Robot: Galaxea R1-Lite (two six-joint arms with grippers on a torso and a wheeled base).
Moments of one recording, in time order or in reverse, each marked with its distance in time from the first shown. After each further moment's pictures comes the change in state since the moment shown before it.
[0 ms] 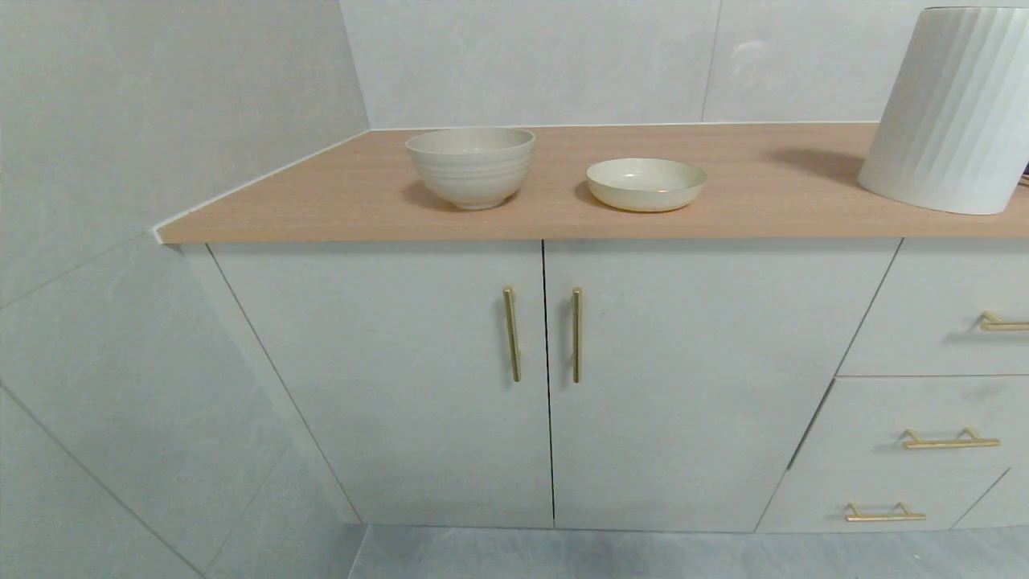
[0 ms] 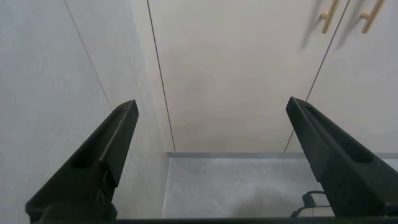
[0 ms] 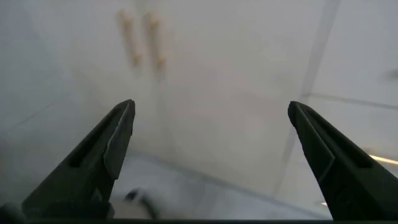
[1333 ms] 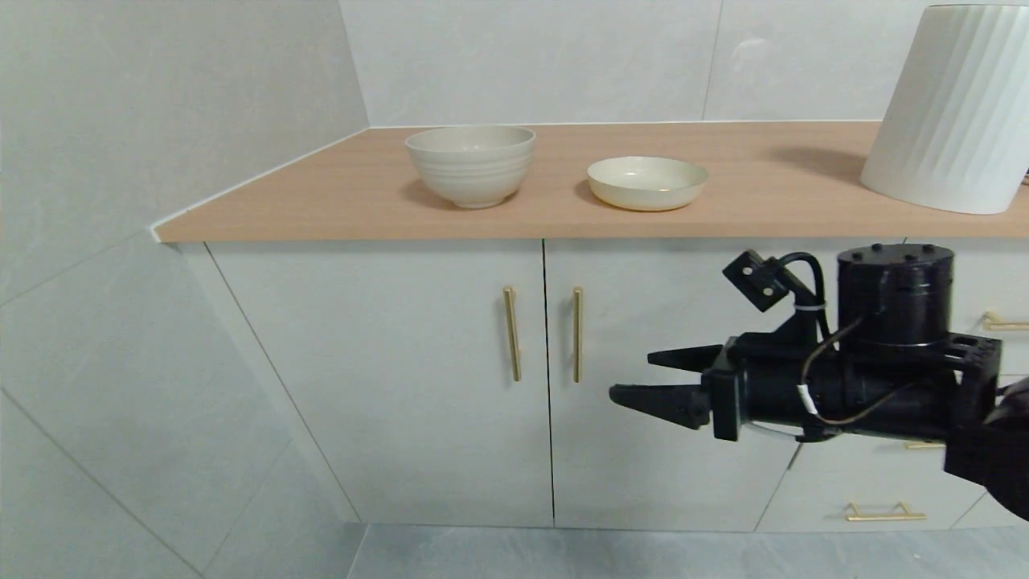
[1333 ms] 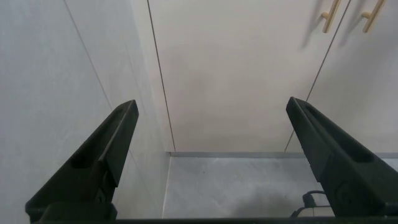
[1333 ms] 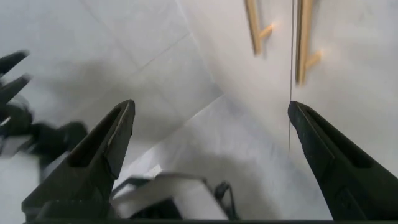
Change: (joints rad) left arm 0.000 0.000 0.000 0.000 0.000 0.000; right arm 0.516 1.522 -0.560 -0.626 0.145 0.087
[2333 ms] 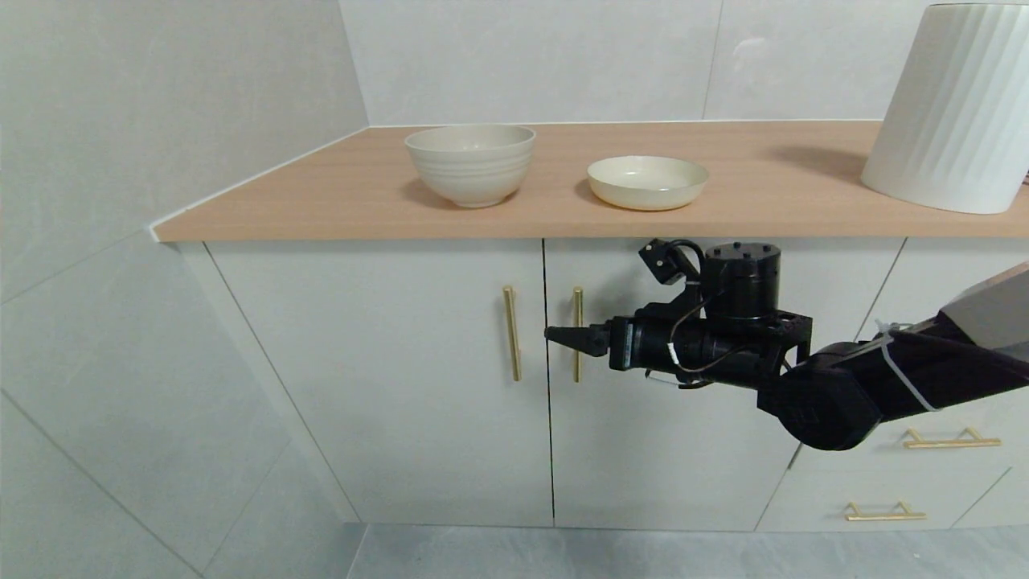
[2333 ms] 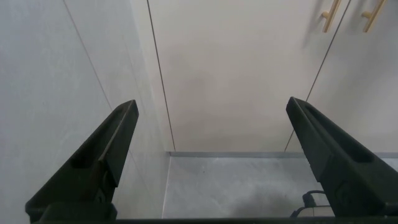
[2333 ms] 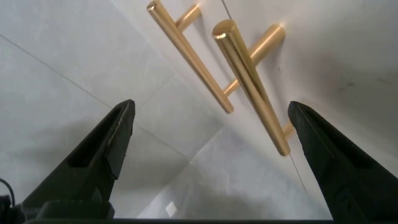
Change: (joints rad) left arm 0.000 0.000 0.000 0.000 -0.001 0.000; right arm 0.009 0.353 -0.306 -0.150 -0.077 0.217
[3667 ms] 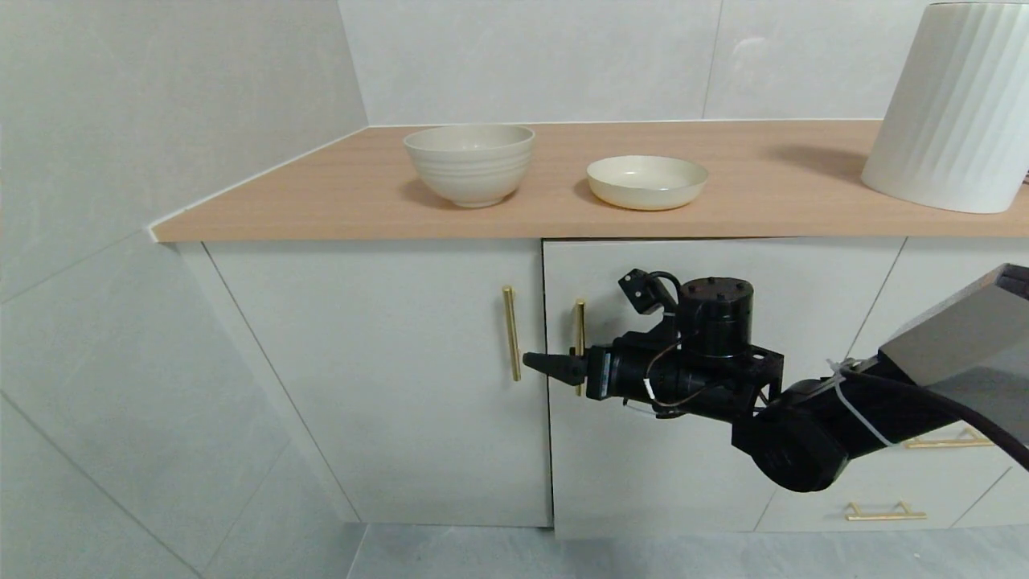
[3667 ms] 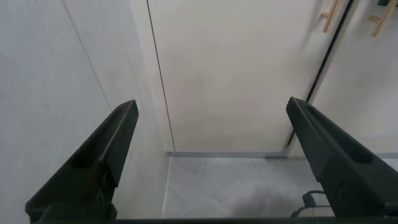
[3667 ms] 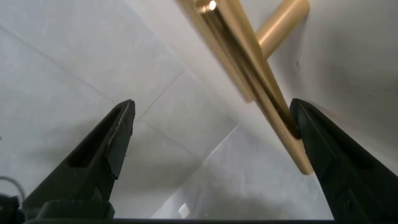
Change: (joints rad) left arm 0.000 0.000 0.000 0.000 0.001 0.000; right arm 0.077 0.056 0.071 -0.149 -0.023 0.071
